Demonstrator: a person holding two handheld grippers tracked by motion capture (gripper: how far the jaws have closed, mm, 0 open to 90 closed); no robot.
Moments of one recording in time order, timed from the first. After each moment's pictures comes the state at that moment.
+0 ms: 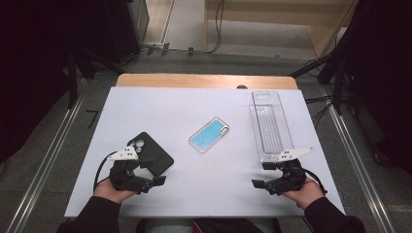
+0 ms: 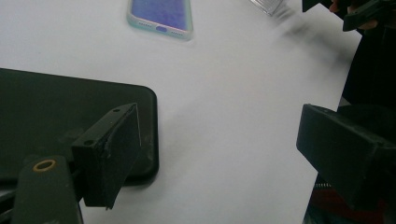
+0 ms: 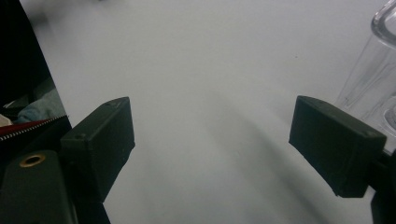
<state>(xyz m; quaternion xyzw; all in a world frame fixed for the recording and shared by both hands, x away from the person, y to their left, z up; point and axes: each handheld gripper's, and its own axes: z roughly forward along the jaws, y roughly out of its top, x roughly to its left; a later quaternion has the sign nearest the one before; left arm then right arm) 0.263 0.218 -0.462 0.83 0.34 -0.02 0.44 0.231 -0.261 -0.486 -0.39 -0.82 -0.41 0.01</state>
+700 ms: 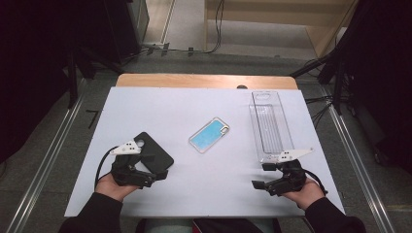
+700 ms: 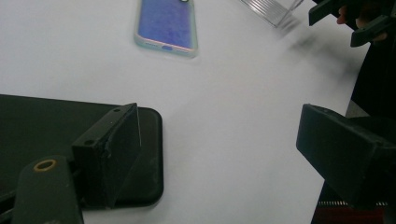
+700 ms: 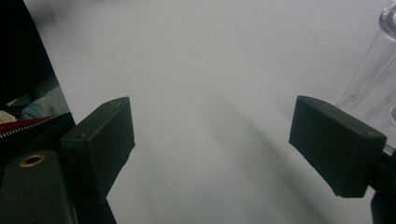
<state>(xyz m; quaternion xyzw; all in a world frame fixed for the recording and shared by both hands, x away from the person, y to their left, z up) 0.271 0.209 -0.448 0.83 0.34 -0.01 0.44 0.229 -0.260 -0.485 -0.39 -0.82 -0.41 0.01</state>
